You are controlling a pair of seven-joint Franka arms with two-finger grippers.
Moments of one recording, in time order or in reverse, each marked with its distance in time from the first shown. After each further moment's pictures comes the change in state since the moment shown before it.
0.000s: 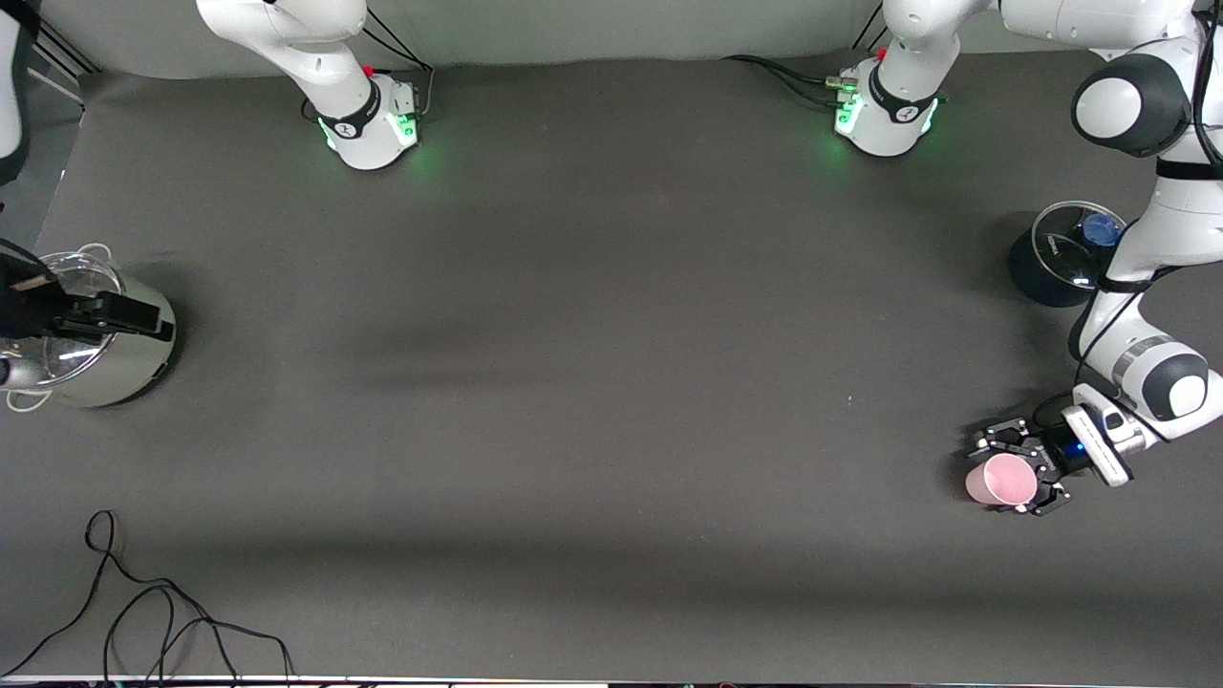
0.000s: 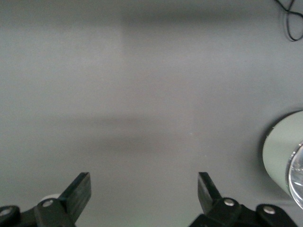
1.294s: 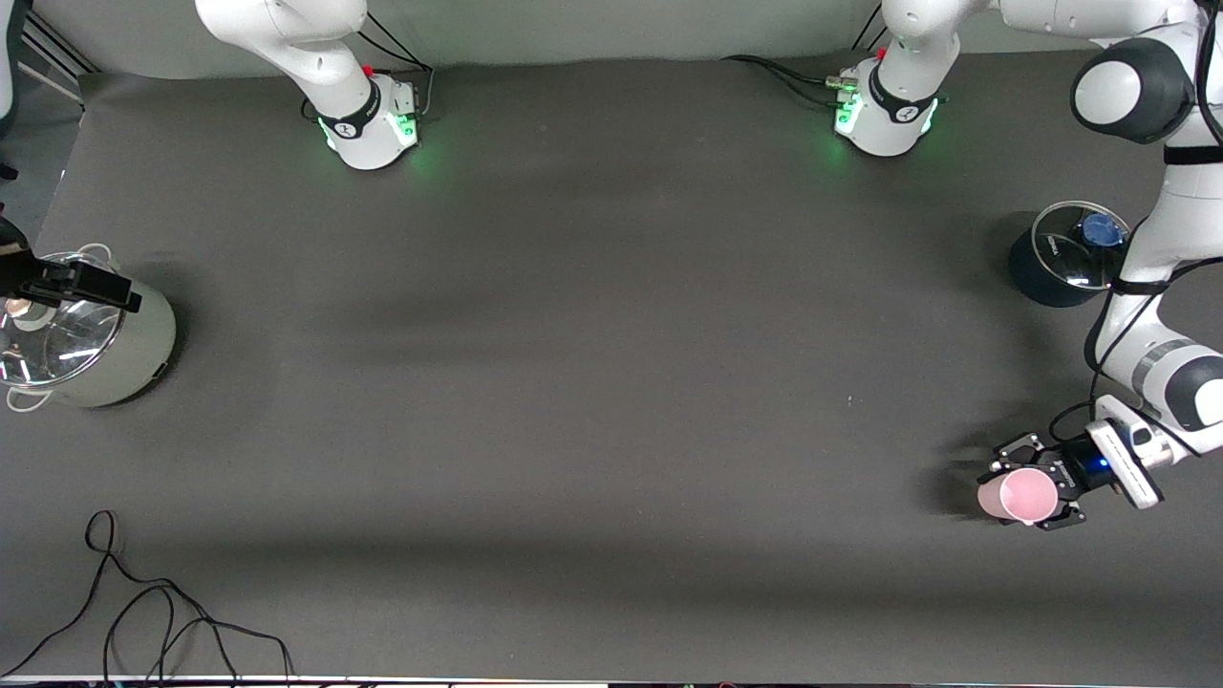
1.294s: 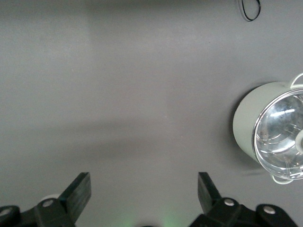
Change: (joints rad) left arm -0.049 -0.101 -0.015 0.027 -0.006 0.001 -0.198; right arm 0.072 -0.093 -0.071 -0.064 -0.111 -0.042 0.064
